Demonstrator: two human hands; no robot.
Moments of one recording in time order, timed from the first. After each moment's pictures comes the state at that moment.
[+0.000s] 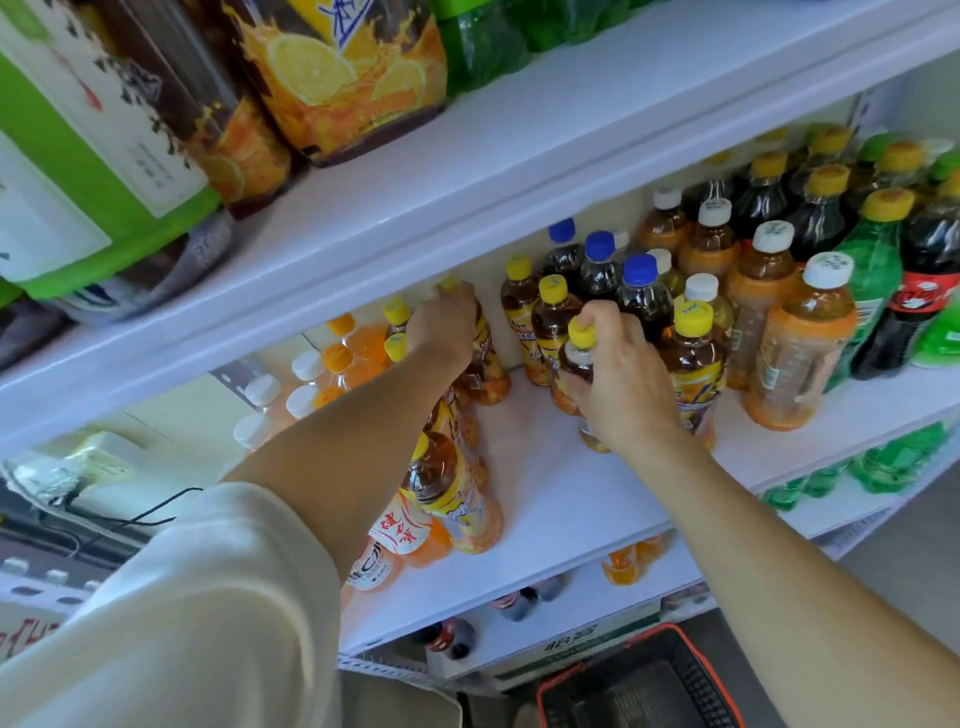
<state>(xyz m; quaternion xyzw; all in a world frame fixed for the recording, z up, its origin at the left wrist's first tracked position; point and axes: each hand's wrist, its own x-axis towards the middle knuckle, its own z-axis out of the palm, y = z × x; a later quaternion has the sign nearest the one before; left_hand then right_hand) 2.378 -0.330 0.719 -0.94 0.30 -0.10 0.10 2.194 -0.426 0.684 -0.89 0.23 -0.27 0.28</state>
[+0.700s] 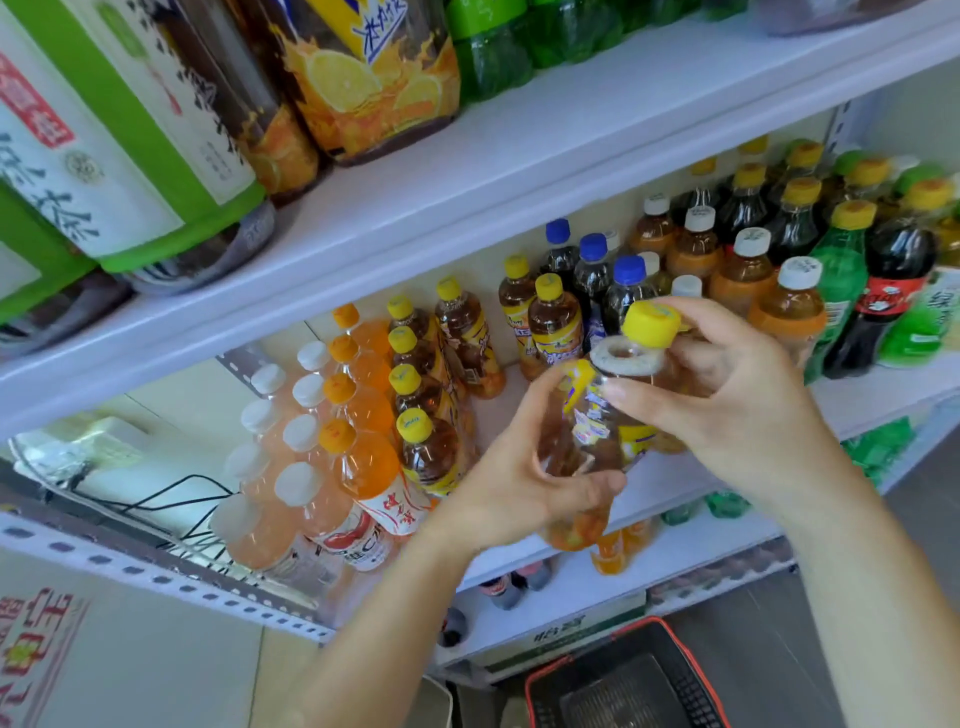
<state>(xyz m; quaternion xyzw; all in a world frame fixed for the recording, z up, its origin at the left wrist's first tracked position) 2.185 -0.263 0.730 -0.67 0.39 0.34 -0.54 2.083 -0.422 0.751 -0.69 0.05 -0.29 0.66</state>
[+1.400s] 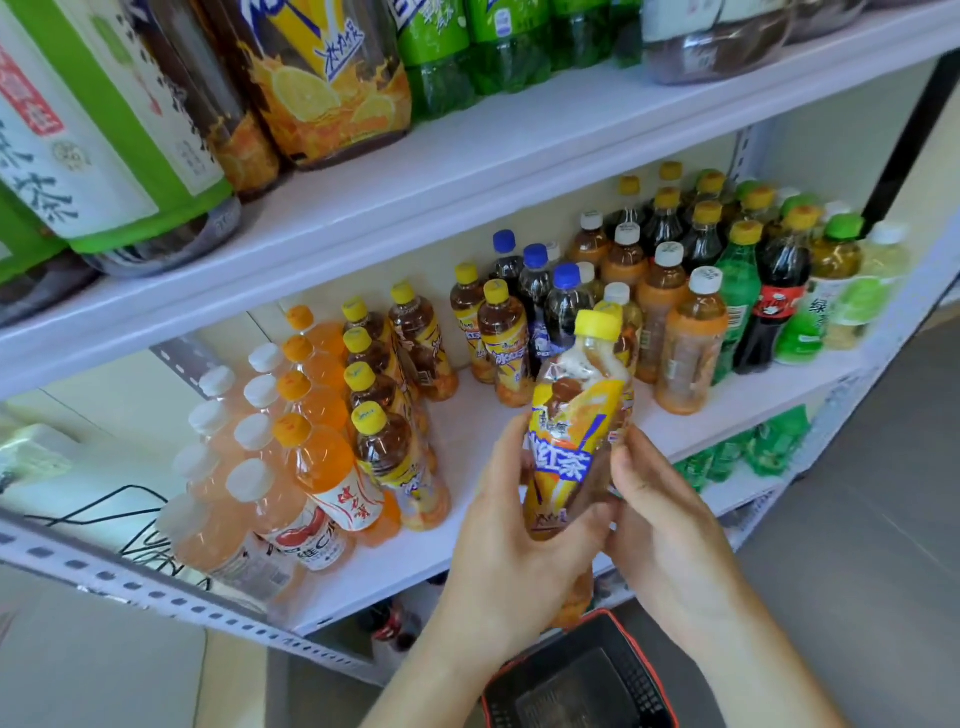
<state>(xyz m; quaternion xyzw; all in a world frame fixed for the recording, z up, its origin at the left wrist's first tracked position) 2.090 -0.248 0.730 -0.74 0.36 0.13 -0.55 2.022 -0.362 0.703 -0.43 0.11 -0.20 0.87</state>
